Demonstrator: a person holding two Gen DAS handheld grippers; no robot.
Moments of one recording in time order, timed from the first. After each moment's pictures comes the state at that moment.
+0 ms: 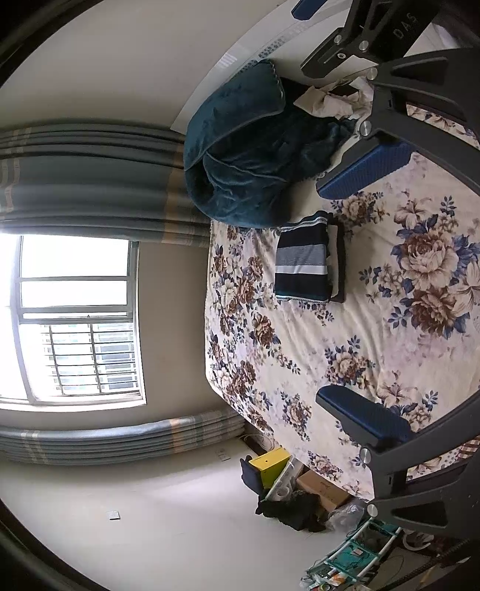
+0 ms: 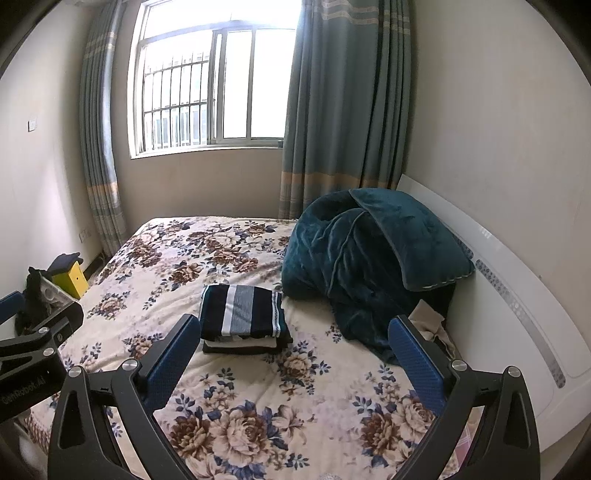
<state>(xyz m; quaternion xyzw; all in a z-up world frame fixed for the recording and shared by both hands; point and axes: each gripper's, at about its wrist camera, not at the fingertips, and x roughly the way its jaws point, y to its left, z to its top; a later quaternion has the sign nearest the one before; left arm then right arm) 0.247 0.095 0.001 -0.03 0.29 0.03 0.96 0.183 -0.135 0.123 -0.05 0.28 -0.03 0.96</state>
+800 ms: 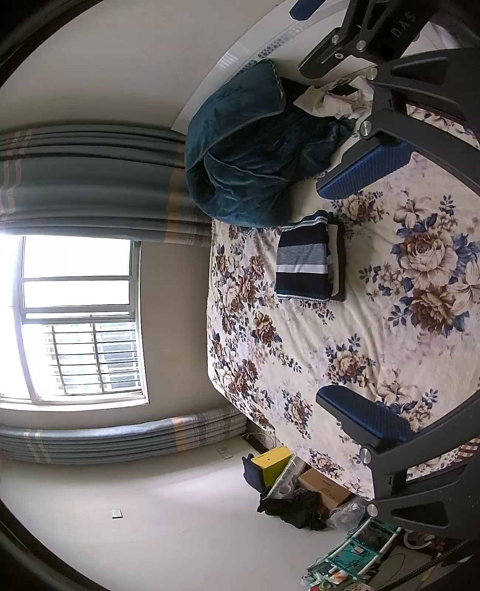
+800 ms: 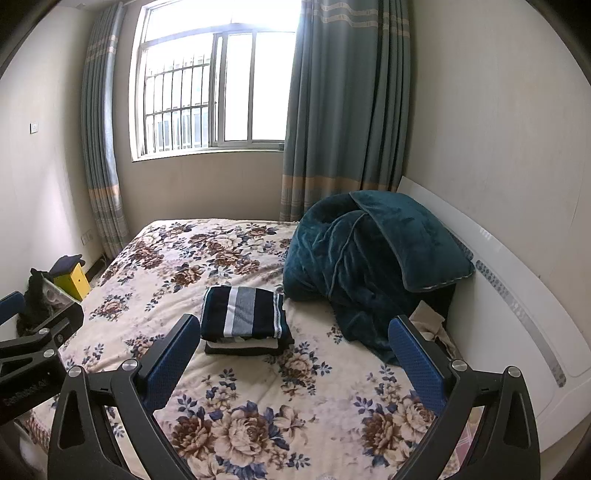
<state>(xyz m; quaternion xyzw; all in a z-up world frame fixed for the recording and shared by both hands) 0.245 0.095 0.001 -0.03 0.29 0.04 0.96 0.180 -0.126 0.125 -0.05 0.28 -0.03 0.96</state>
